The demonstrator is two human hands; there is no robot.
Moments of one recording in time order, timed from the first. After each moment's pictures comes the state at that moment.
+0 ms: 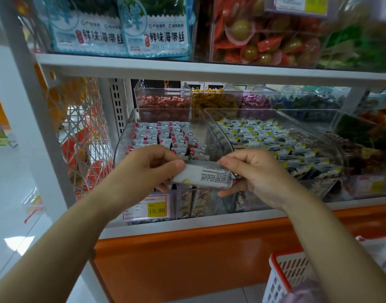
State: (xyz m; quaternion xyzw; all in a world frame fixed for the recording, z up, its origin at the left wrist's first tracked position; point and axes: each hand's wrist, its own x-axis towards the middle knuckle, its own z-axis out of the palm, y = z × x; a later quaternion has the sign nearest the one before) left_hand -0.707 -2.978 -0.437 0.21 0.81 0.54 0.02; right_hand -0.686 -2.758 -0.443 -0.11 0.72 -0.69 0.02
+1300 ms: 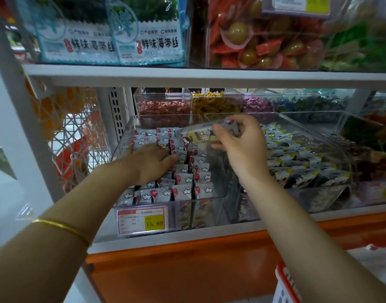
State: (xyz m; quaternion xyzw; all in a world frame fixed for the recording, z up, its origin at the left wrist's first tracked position) left_hand -0.803 -2.969 -0.446 0.20 0.98 0.03 0.02; right_hand -0.738 -2.787 -0.427 -0.03 0.74 -0.59 -0.33
